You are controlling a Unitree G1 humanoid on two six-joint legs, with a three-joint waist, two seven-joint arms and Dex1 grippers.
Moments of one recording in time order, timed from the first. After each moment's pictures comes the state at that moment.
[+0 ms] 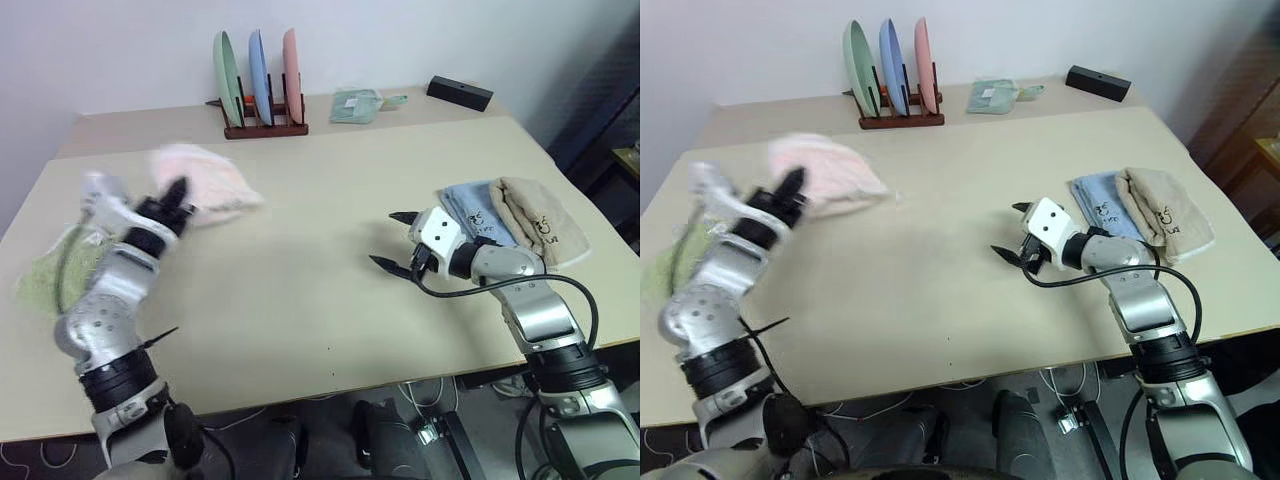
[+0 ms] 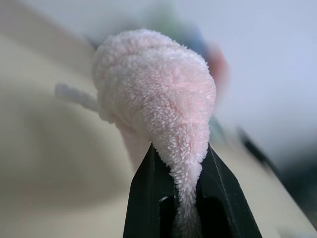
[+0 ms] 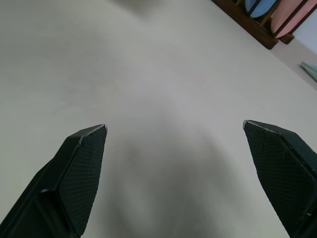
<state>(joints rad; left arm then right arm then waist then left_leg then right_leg) -0.48 0.29 0.77 -0.21 -0.85 0.74 -0.01 -0.43 -0.61 0.11 -0.01 0.10 0.16 0.82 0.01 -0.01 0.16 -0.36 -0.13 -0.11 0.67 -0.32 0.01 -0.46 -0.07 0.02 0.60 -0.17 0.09</state>
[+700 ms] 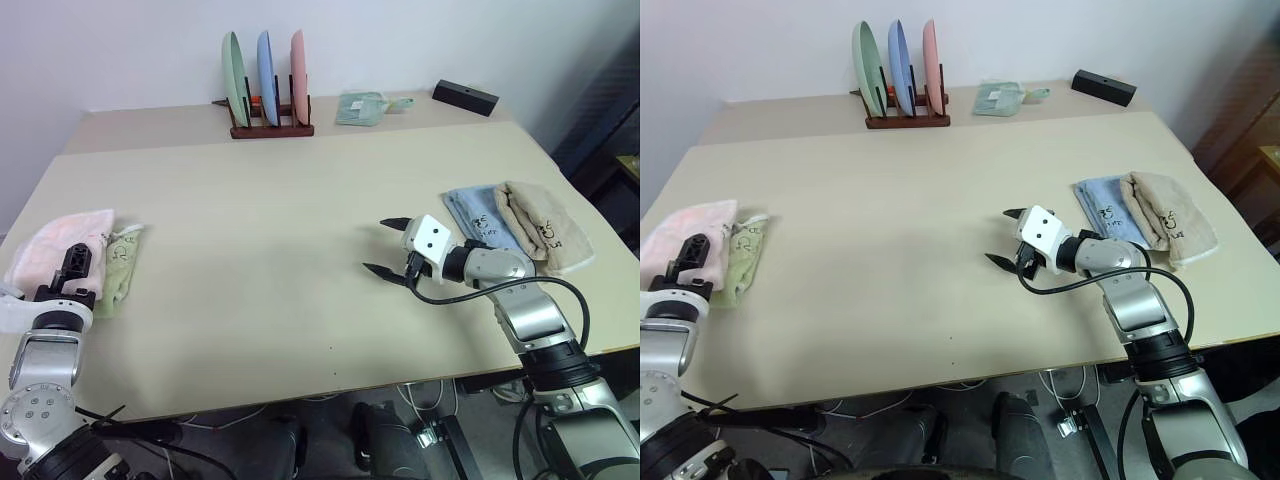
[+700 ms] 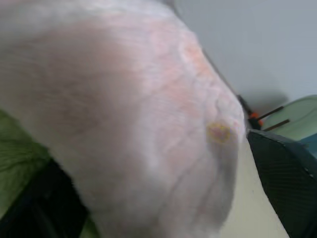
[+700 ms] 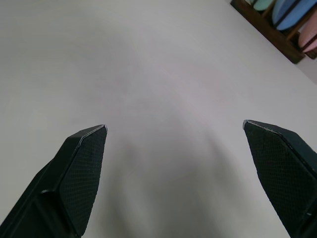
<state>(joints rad) -0.12 0.24 0.92 -0.19 -1.11 0.65 0.16 -0.44 -0.60 0.14 0.04 0.08 0.10 0.85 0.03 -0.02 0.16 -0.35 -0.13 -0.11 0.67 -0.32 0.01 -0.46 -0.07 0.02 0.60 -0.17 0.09</state>
